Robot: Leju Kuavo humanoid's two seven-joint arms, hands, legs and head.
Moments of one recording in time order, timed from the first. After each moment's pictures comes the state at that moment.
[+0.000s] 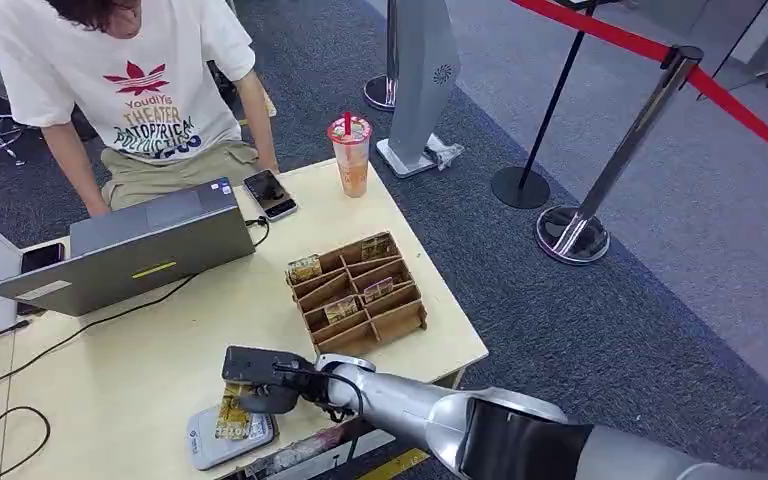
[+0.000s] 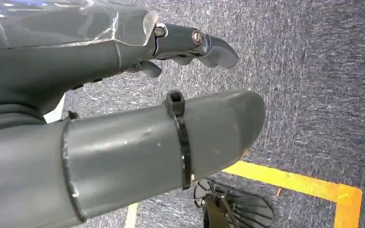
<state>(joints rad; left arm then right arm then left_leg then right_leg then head) -0.09 -0.11 1.23 -0.19 -1.09 0.22 -0.03 -0.59 0.09 0.84 -0.54 -0.08 0.18 -0.24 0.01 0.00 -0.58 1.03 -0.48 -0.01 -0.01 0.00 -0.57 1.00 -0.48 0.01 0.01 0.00</state>
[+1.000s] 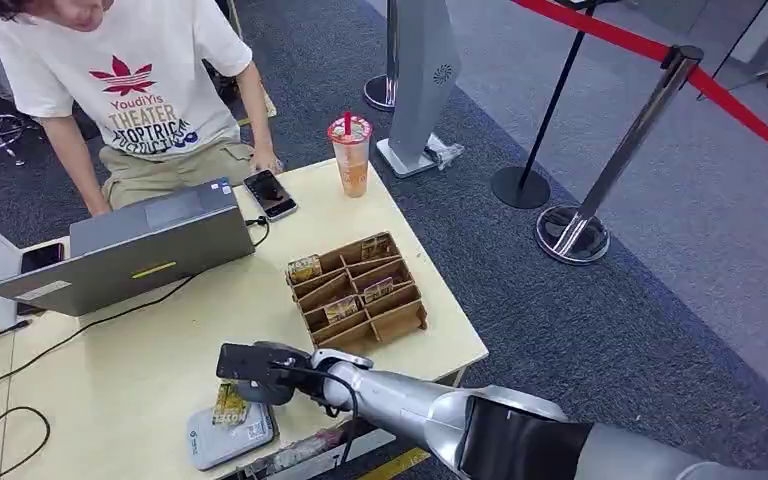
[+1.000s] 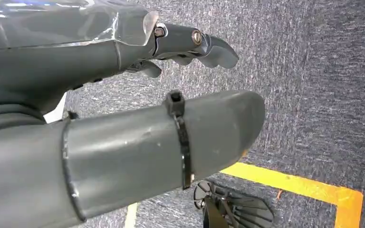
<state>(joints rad) -0.09 -0.12 1.23 -0.19 -1.08 0.23 -0.03 -0.59 0.09 0.84 -0.58 -0.03 0.08 -0.24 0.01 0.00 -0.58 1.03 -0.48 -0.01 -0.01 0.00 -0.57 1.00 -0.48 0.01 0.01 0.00</state>
